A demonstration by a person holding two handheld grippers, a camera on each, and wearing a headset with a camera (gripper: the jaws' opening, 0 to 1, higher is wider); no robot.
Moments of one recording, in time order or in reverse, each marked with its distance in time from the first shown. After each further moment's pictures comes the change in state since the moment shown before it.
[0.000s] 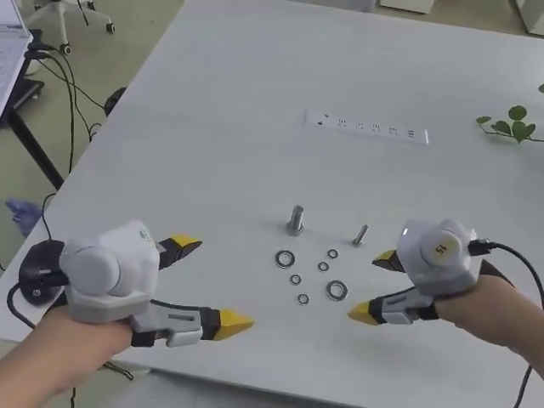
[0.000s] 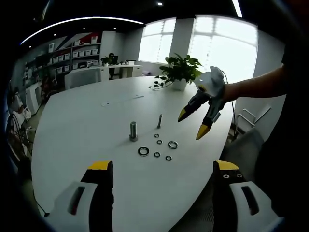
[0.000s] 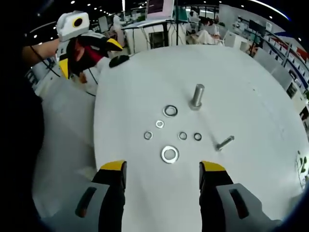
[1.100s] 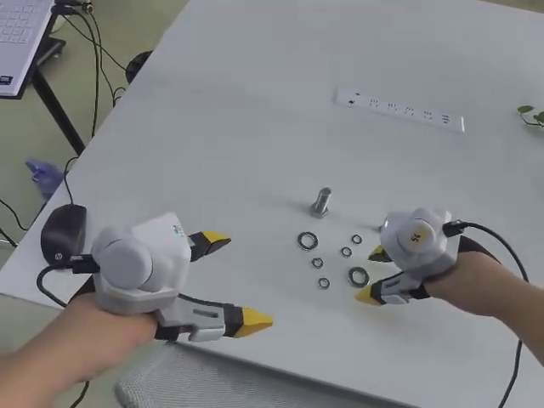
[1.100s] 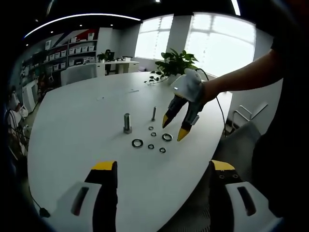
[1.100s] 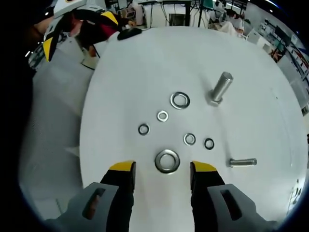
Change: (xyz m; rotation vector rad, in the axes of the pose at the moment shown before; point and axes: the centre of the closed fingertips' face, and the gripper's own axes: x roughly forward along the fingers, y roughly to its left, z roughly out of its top) left arm 0.000 -0.012 -0.019 0.000 0.033 -0.035; right arm 0.053 -0.008 -0.006 -0.155 0.160 0.067
